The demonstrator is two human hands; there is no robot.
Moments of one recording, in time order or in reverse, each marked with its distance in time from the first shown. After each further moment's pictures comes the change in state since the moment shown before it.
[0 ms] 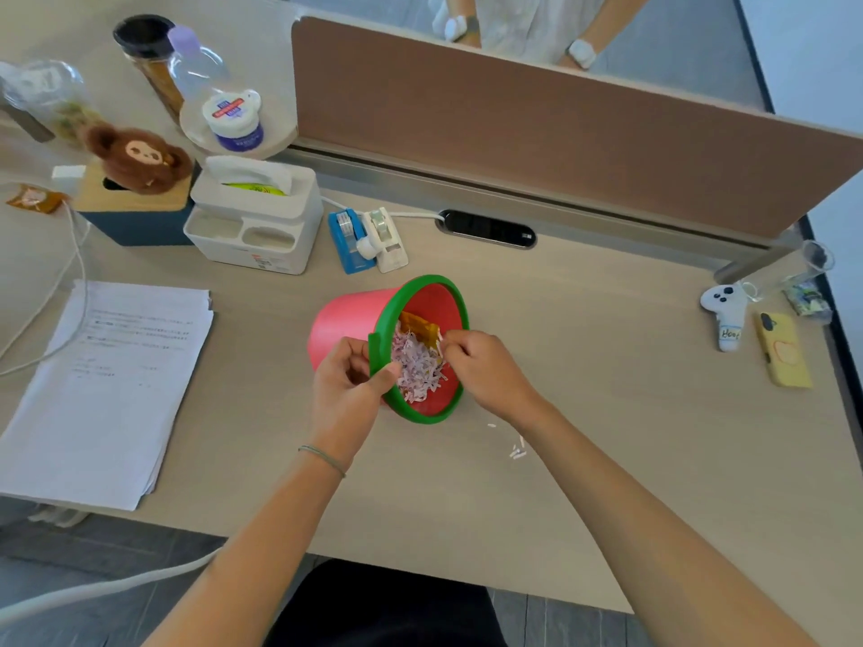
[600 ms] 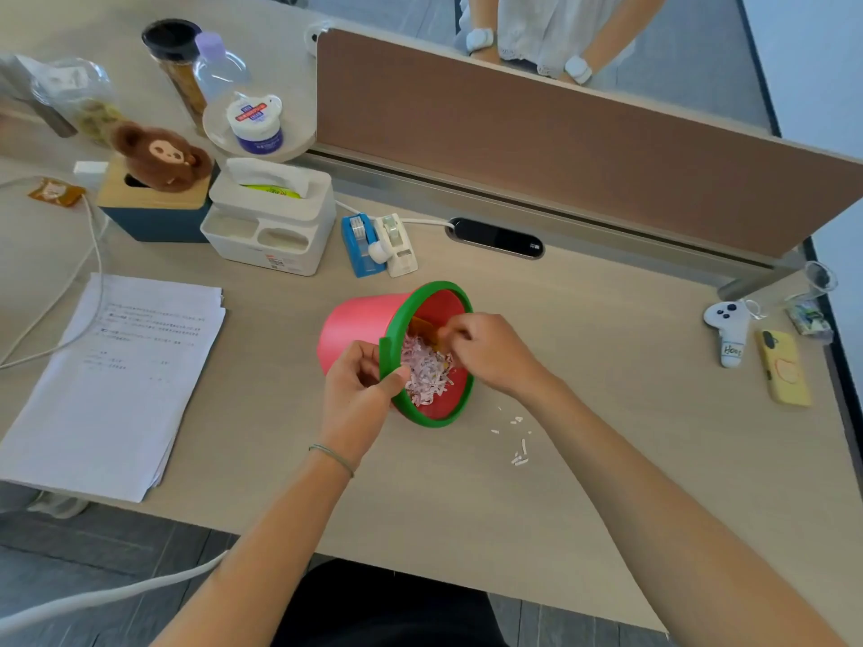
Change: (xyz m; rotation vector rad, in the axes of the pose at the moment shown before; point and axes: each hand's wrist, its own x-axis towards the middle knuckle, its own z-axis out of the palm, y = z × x) left_hand -0.003 0.003 -0.004 0.010 -0.005 -0.016; right_hand 0.021 -0.027 -0.020 -0.234 -0.096 -0.047
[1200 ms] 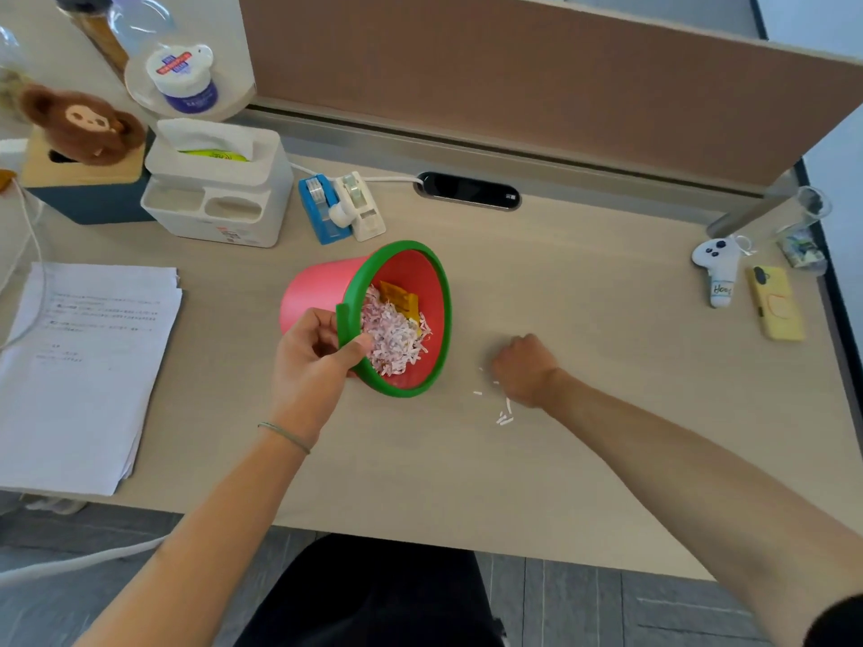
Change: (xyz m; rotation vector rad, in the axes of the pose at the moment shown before) left_hand 0.002 -0.001 -0.001 0.043 -0.020 0.019; right_hand -0.028 0.150 0.040 -1.250 -0.339 -0.107
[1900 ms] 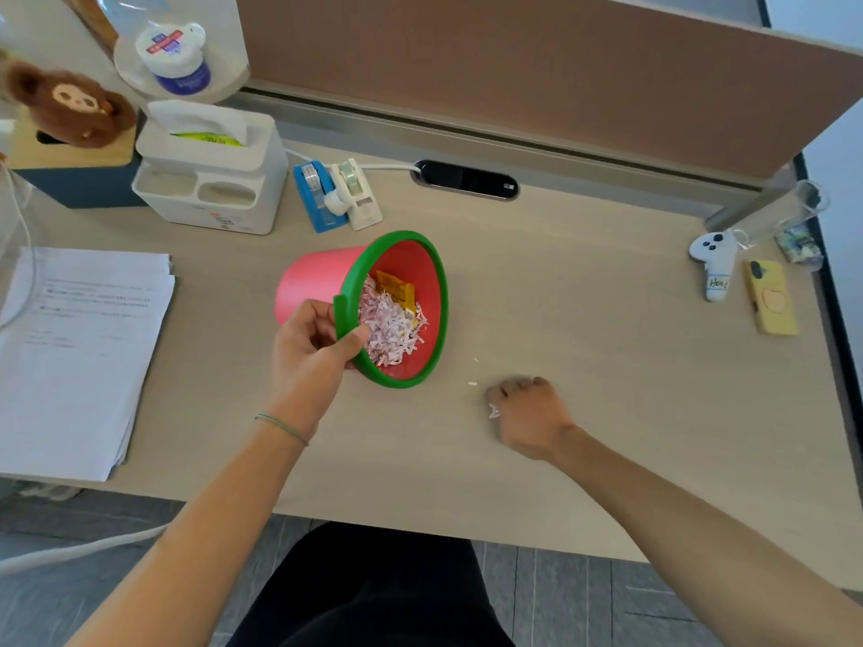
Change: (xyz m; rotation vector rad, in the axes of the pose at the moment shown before) left_hand -0.005 -0.001 0.004 -0.043 -0.004 -0.010; right_hand -0.046 -0.044 0.053 0.349 0.082 0.073
